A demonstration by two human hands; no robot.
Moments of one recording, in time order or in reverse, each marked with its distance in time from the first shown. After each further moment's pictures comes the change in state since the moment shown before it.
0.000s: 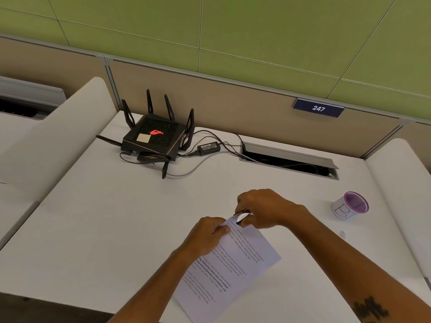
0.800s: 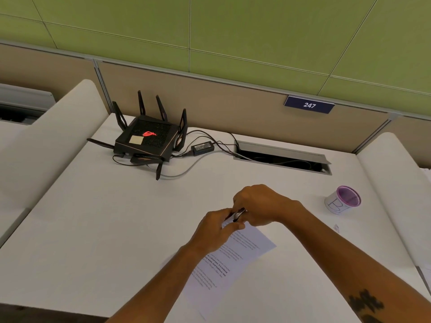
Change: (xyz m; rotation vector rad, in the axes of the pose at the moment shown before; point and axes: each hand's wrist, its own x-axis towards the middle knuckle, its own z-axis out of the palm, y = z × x) left_hand 0.006 0.032 0.011 -0.247 0.033 0.153; right_hand -0.005 0.000 -0.004 -0.106 0.005 -0.009
